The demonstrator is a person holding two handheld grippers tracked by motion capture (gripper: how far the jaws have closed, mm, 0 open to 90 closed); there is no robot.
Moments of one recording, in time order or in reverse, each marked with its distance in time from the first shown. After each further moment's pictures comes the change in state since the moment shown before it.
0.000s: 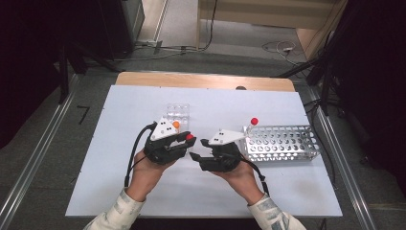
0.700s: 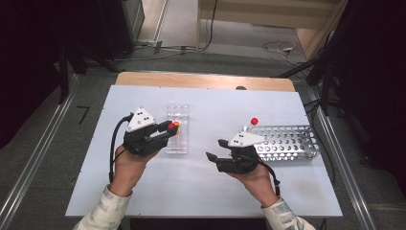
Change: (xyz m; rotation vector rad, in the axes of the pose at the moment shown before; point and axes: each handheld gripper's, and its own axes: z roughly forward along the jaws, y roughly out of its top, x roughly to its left) left arm 0.030 0.008 -0.033 -0.055 0.100 -0.044; right arm -0.022 -0.021 -0.030 -0.016 -0.059 0.043
